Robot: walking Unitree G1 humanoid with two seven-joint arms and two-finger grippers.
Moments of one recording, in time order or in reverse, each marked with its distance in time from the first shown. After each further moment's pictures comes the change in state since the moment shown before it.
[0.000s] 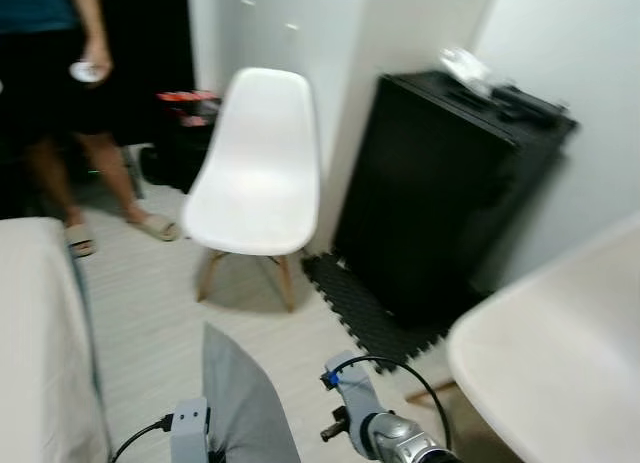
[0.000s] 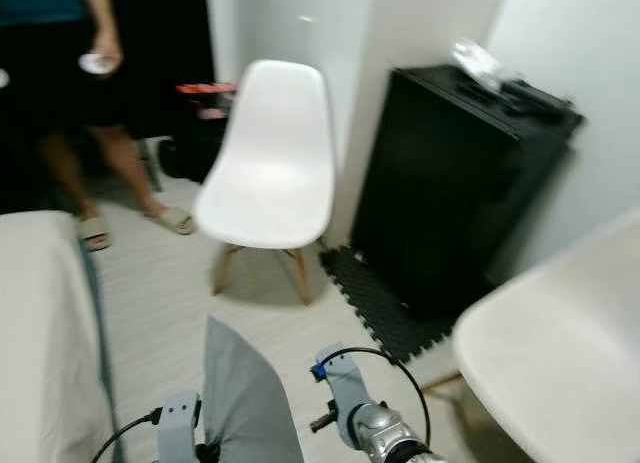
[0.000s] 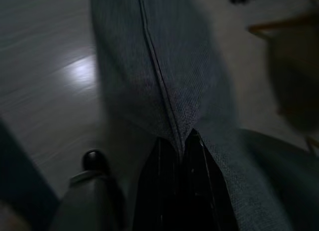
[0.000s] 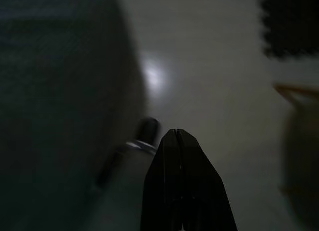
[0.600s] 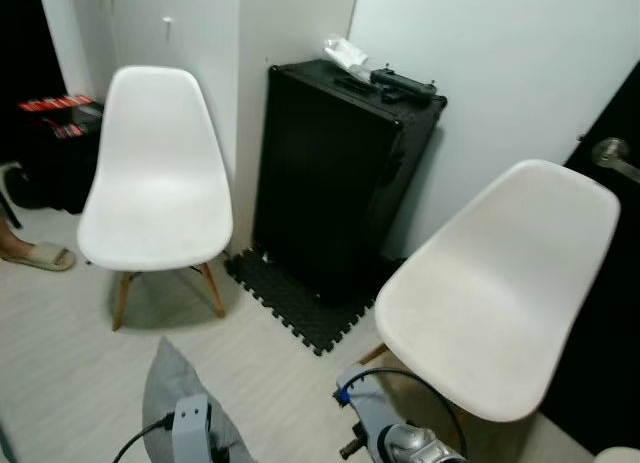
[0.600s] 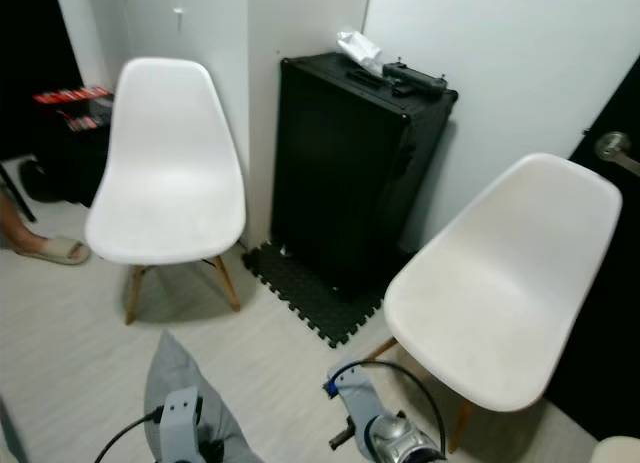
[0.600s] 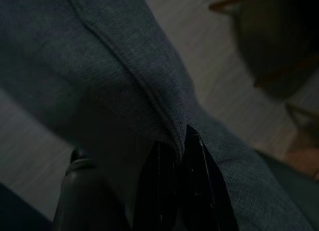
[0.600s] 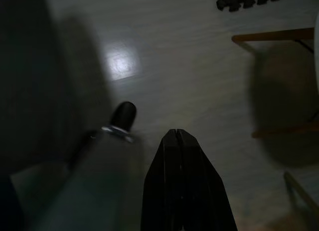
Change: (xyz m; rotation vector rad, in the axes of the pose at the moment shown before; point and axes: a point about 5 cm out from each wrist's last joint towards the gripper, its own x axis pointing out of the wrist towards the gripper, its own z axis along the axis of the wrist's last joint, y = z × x) left arm -0.003 0.007 -0.004 -0.042 -0.001 0.027; right arm 0.001 0.005 -0.004 -0.087 0.040 0.027
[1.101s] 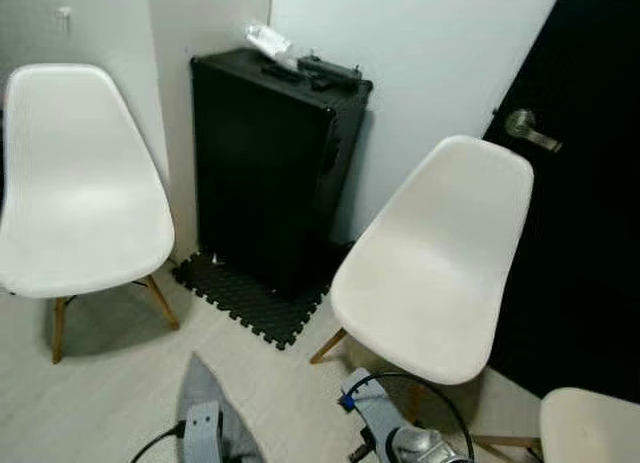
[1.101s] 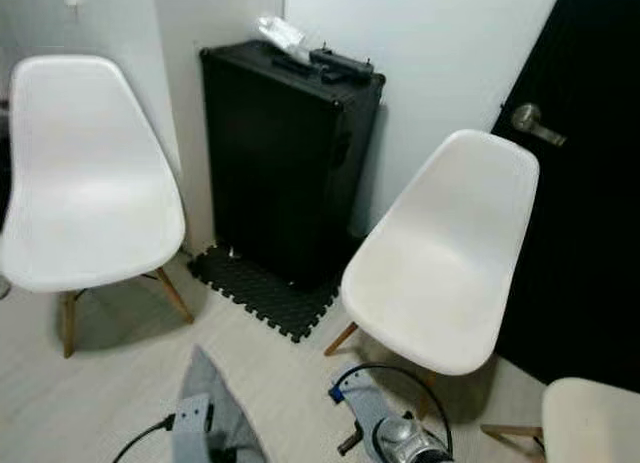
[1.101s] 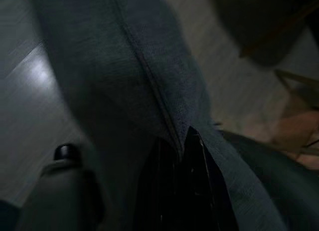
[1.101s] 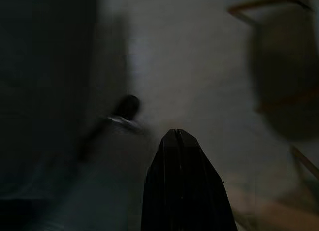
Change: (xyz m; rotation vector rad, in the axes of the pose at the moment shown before) left arm 0.002 -0.011 -0.003 -0.009 0.005 -0.029; right arm 0.001 0.004 0.000 -0.064 0.014 0.037
